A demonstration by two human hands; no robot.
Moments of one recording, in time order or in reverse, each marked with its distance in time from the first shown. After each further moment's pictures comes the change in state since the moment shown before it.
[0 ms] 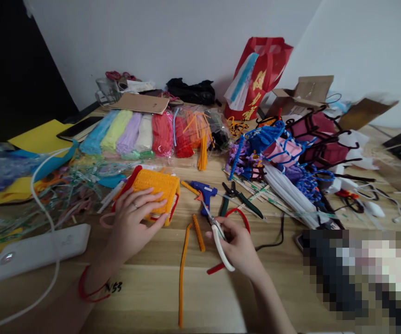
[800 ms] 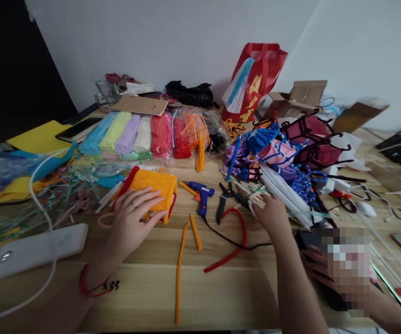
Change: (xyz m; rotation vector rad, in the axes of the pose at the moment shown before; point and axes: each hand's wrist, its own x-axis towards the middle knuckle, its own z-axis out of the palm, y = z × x) left_hand -0.003 -0.006 0.007 0.033 0.045 0.058; right_hand 0.059 0.035 -0.120 -1.187 0.521 -0.083
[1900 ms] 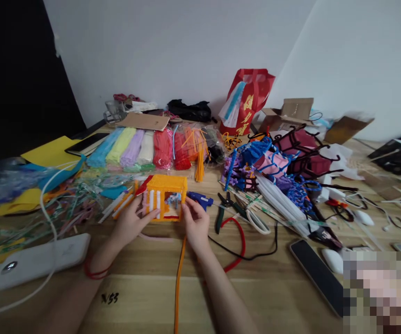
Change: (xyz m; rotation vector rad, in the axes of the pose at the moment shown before) left_hand -0.005 -0.045 0.027 -0.438 -0.114 -0.521; right_hand -0.041 -0.211 0.031 1.557 0.028 0.175
